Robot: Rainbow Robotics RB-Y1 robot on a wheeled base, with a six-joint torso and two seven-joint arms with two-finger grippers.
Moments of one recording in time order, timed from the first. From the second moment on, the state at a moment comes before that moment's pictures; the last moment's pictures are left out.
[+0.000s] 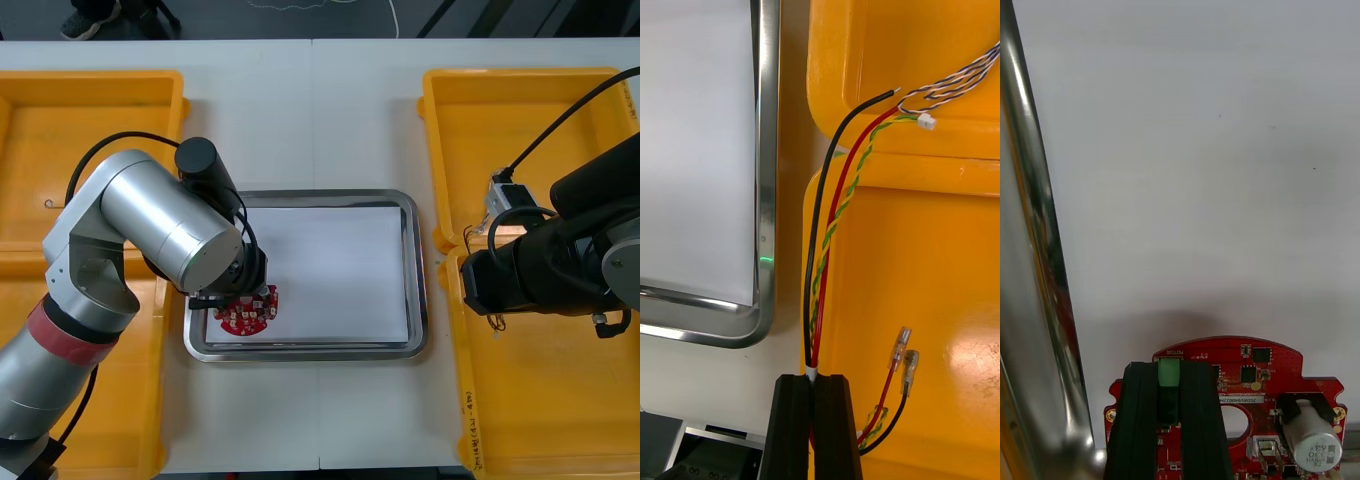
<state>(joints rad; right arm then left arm) -0.33 -0.62 0.17 -2.35 -0.77 1.92 0.91 -0.48 0.40 -0.44 -1.94 0.39 1.80 -0.88</state>
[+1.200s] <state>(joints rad) -0.33 -0.62 0.17 -2.35 -0.77 1.92 0.91 -0.48 0.40 -0.45 -1.97 0.34 1.83 -0.88</state>
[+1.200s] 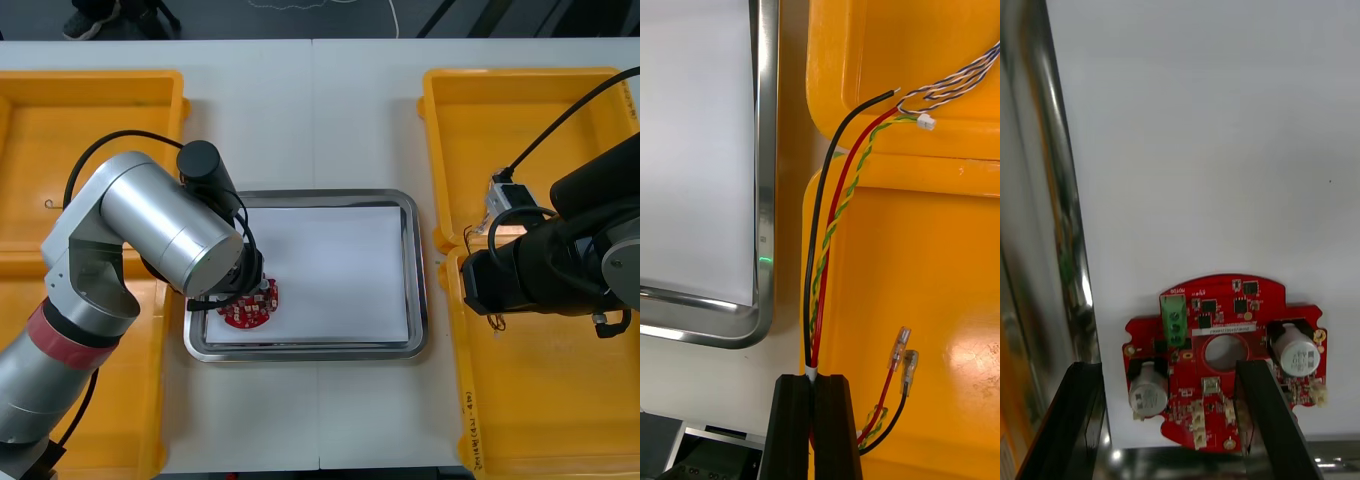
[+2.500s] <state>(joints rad) -0.50 -0.59 0.41 -2.27 -0.73 1.92 1.36 -0.53 0.68 -0.05 -2.19 0.65 1.91 -0.88</state>
